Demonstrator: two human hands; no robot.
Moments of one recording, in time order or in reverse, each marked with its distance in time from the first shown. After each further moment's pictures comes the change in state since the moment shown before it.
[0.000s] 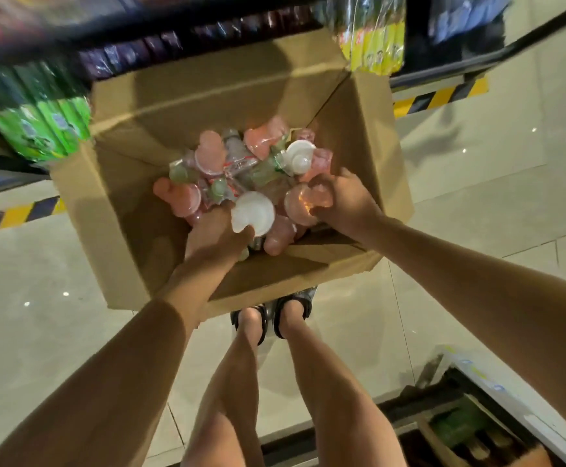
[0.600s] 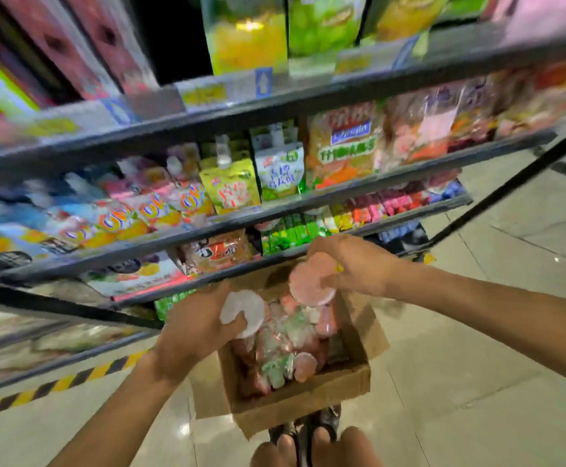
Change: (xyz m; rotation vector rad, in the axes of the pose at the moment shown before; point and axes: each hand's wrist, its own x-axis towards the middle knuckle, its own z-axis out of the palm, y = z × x) left_hand -0.218 0.139 -0.321 0.389 0.278 0.388; right_hand -0.149 -0.262 -0.340 -0.362 -0.001 -0.373
